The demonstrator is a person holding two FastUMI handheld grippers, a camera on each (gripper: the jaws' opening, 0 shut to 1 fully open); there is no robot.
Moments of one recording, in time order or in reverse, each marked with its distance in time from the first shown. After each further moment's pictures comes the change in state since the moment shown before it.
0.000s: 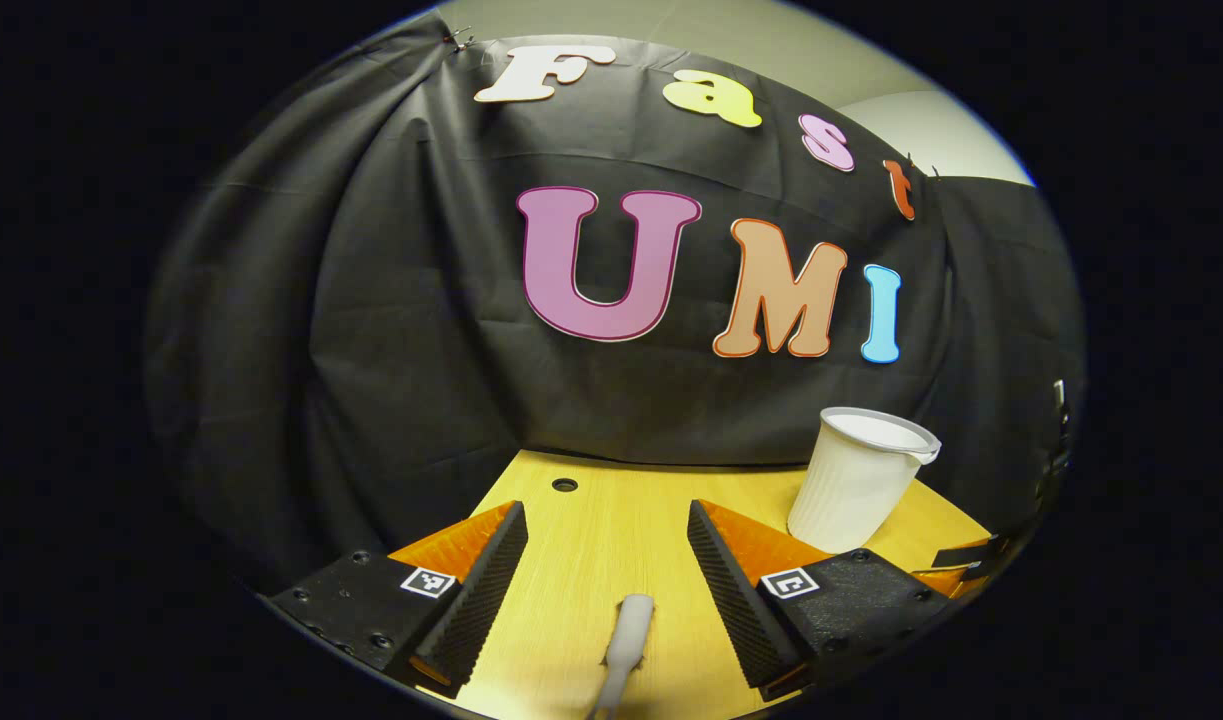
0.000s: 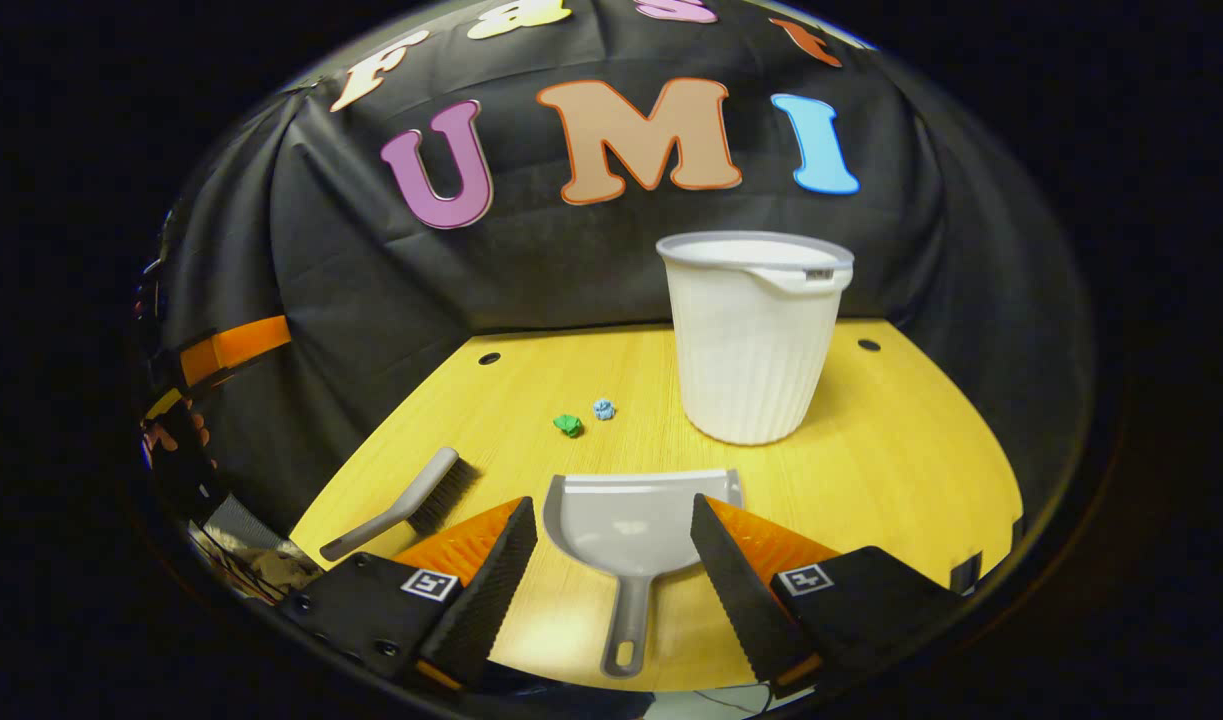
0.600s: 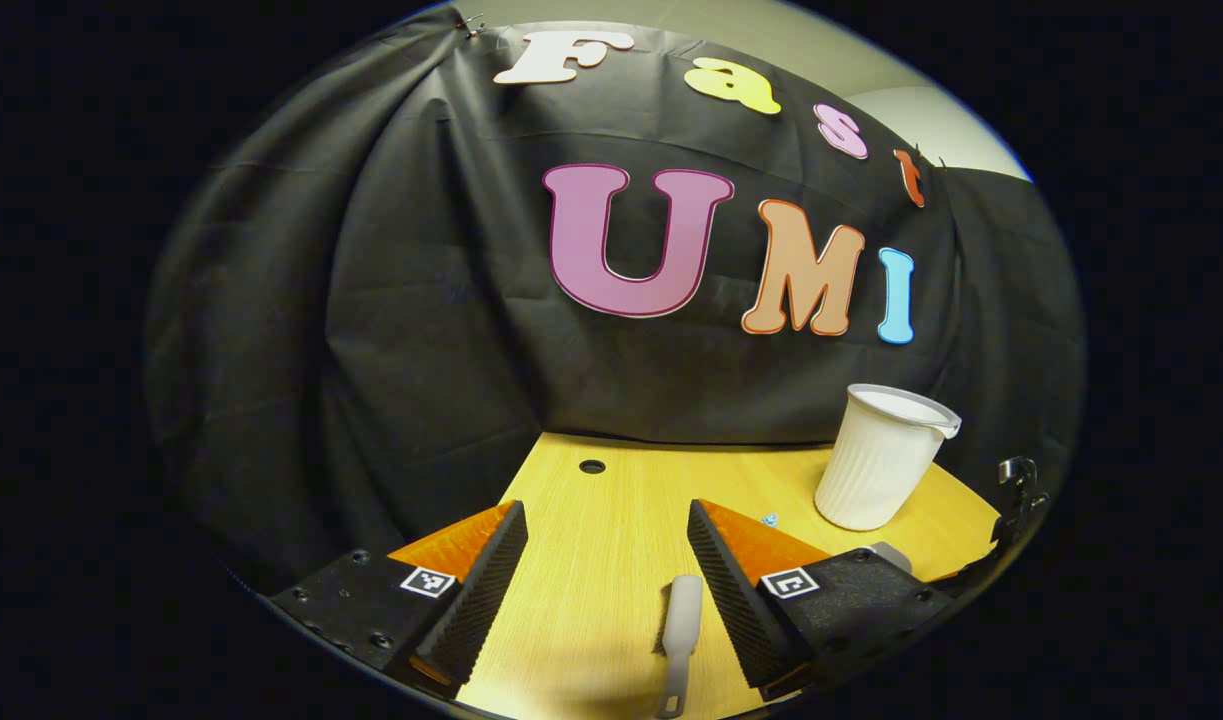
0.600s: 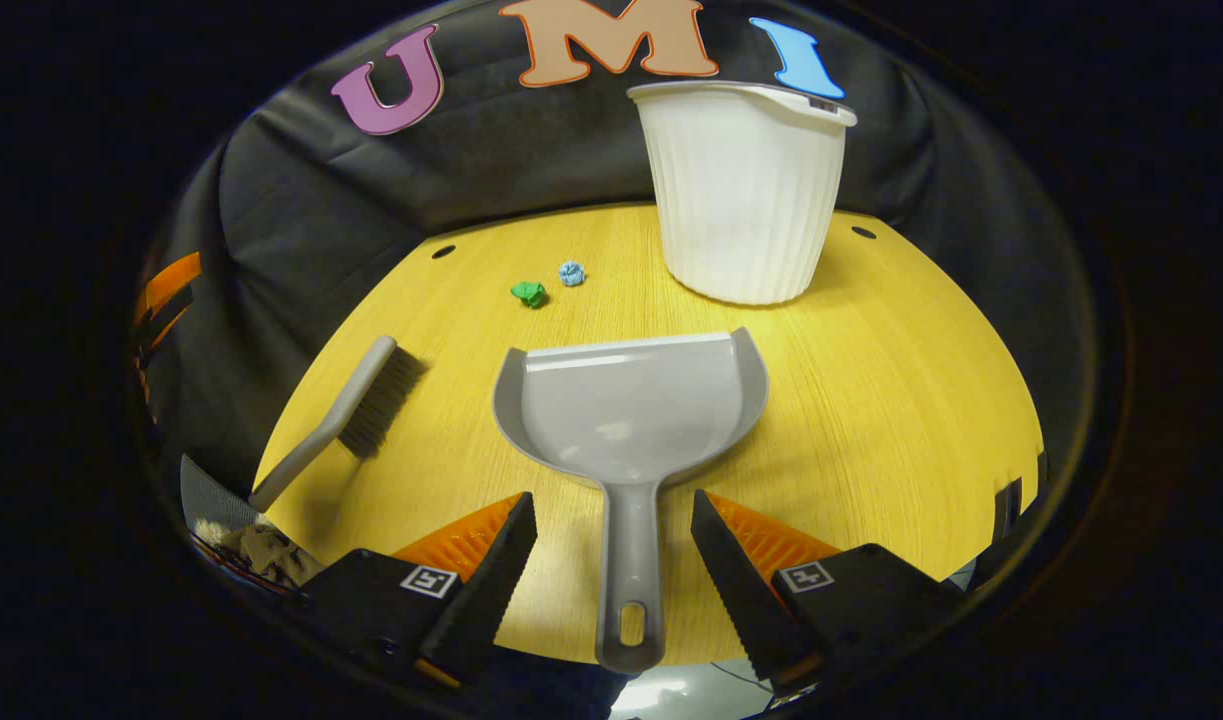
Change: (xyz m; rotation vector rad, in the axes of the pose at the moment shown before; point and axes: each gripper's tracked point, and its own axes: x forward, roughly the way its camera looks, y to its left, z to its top) left arm 0.002 0.047 -0.025 0.009 0.060 0.014; right arm 0.041 -0.009 -0.110 0.006 0.295 -0.082
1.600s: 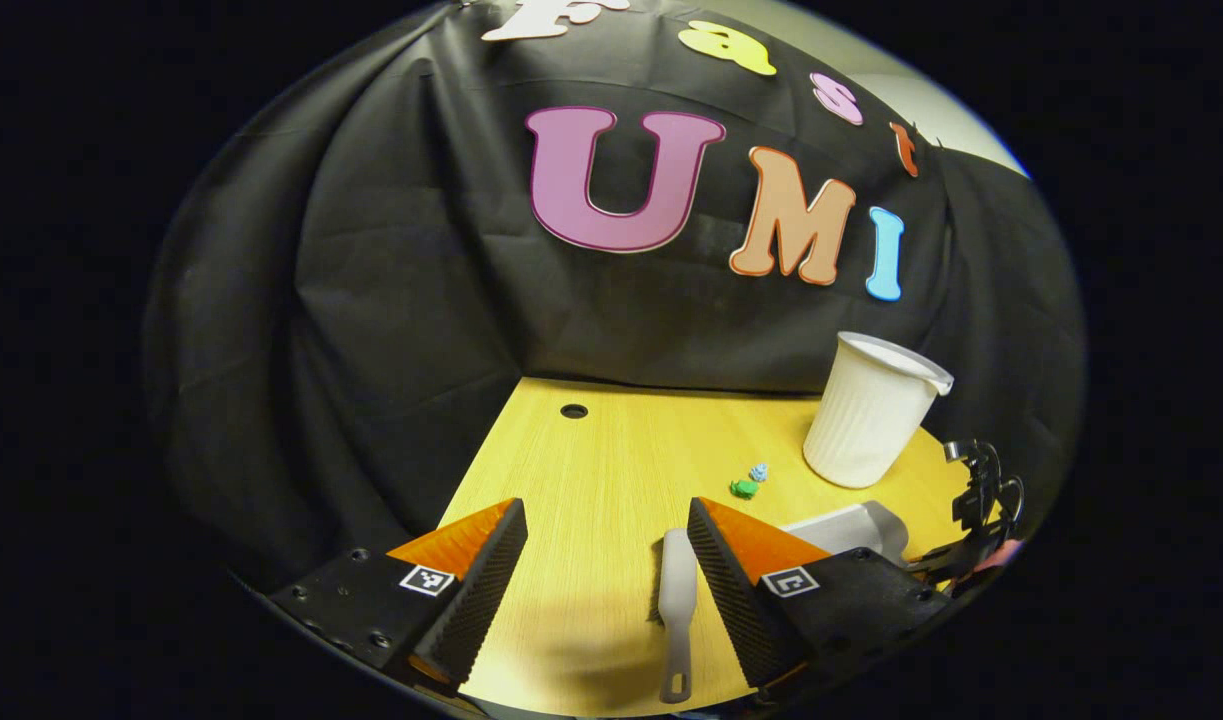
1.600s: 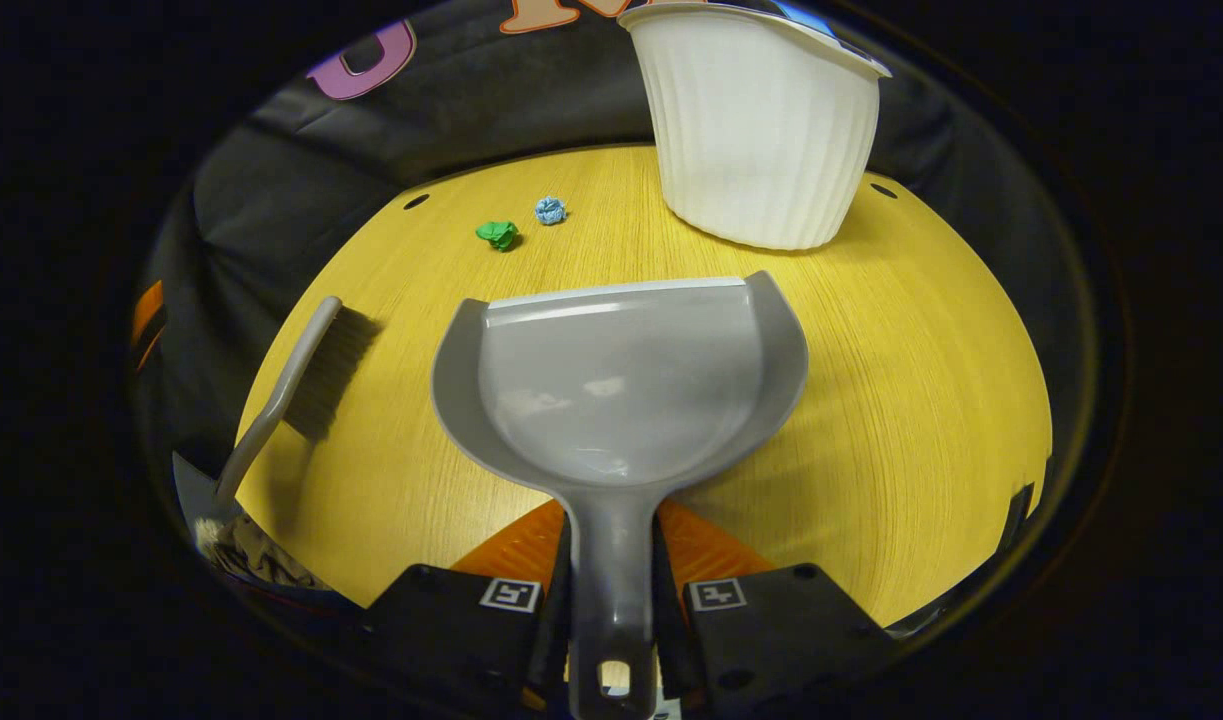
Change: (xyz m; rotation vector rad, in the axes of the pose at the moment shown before) left arm 0.007 -0.009 -0.054 0.019 0.170 -0.077; right arm 0.041 -0.011 -0.013 -0.007 0.143 -0.013
